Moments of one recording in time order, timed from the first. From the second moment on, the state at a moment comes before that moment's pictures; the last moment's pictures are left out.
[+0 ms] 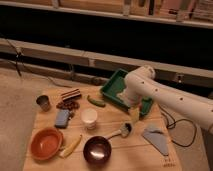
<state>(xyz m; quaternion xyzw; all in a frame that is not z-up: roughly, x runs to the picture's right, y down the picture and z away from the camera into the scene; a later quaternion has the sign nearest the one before) 0.131 0.117 0.778 -0.29 -0.11 -0.17 0.93</state>
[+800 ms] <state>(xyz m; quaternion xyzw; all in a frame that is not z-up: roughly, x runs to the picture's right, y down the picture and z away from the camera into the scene) 0.111 0.064 0.848 -0.34 -0.12 -0.20 0.91</state>
